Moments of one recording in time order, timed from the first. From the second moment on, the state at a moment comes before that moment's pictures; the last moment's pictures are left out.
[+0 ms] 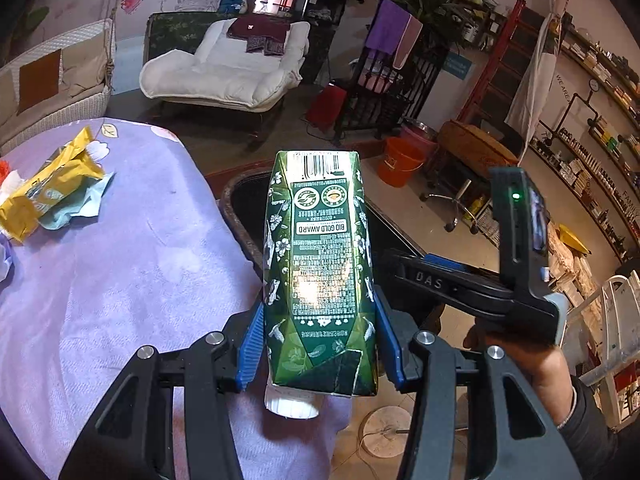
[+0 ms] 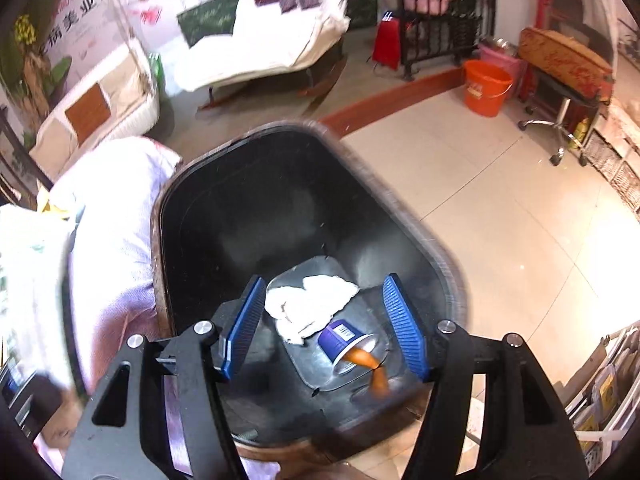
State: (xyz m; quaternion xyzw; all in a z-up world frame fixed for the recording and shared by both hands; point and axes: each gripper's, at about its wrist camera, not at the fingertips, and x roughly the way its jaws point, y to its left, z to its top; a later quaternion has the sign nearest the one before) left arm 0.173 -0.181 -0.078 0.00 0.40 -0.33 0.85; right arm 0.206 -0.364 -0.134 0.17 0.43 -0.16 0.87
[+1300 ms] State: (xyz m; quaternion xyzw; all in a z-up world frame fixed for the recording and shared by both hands) left arm 0.242 -0.284 -0.148 0.06 0.53 -0.31 0.79; right arm 0.141 -0.413 -0.101 0.21 0.36 -0.23 0.88
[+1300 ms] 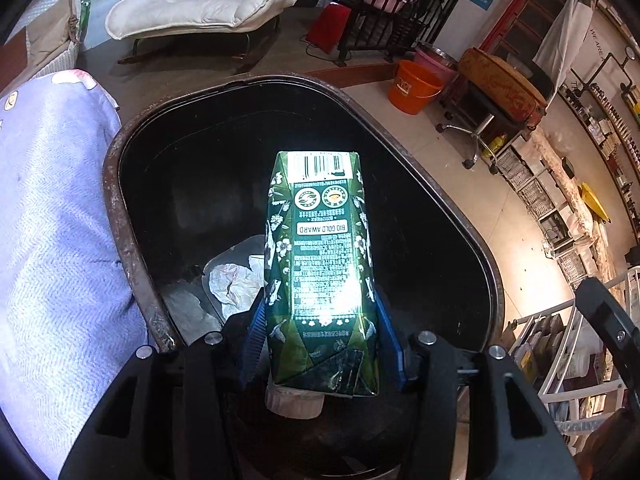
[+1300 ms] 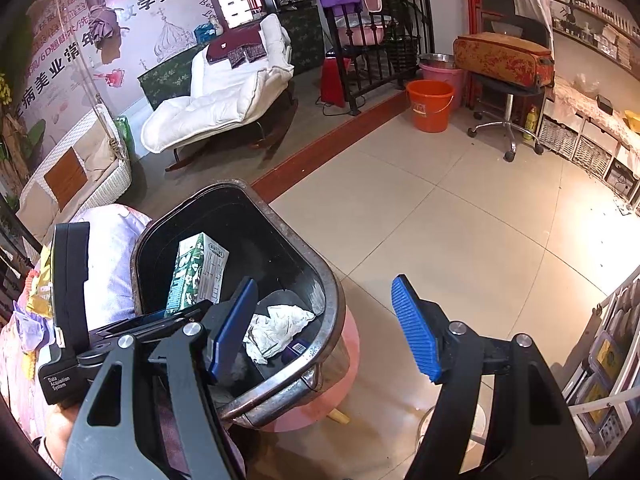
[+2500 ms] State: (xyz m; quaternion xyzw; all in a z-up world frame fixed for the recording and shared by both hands) left arm 0.172 -0.132 -0.072 0.01 0.37 -0.20 0.91; right arm 0.179 -0.320 -0.085 0.17 0.37 -0.07 0.91
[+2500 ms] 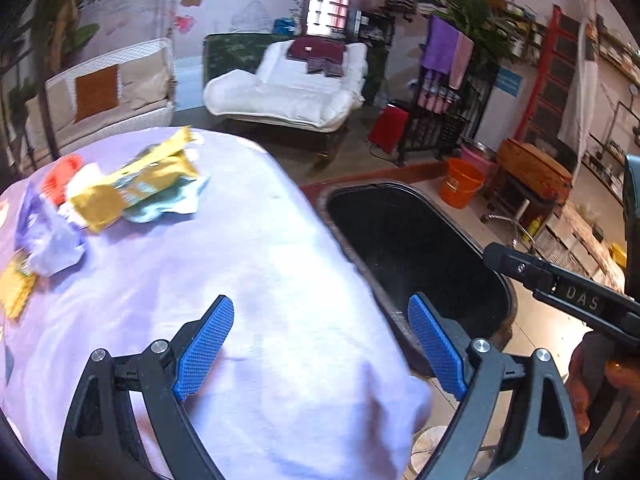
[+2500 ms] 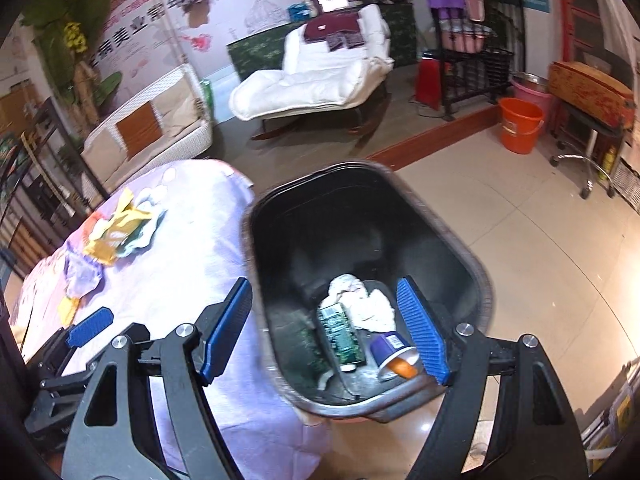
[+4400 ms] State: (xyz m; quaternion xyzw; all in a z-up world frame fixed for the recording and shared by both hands) left arm 0.203 0.136 -0.079 -0.05 0.41 0.02 0.91; right arm 0.338 0.020 -0.071 -0.02 0.39 0.34 0.85
